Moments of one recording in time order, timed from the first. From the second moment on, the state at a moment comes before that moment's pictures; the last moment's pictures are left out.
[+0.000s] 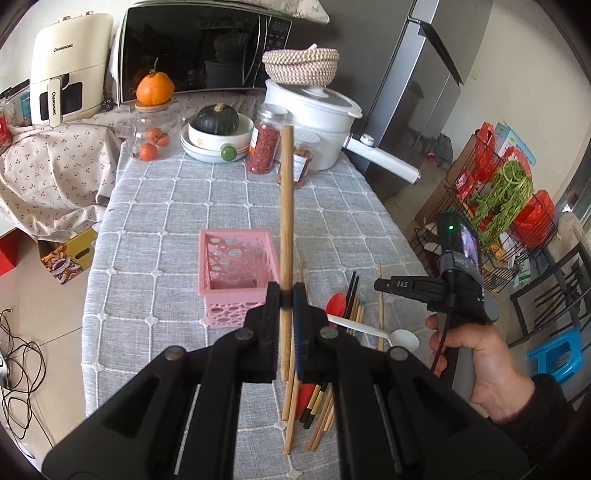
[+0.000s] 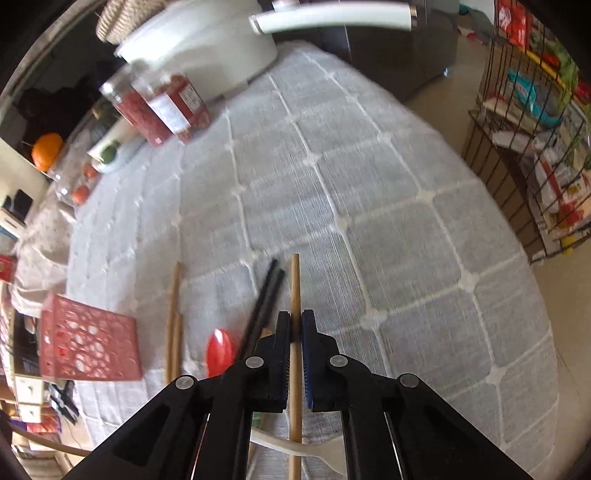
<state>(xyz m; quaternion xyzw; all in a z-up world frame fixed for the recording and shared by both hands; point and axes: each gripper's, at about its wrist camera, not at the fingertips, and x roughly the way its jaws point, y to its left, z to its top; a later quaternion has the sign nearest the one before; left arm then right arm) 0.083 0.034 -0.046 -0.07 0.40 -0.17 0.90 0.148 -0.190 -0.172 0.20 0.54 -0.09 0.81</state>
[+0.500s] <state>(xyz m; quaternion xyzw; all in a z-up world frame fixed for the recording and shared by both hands) 0.069 0.052 0.000 -0.09 0.28 -0.15 0.94 0.097 -0.165 -0.047 0.12 0.36 -0.02 0.93</state>
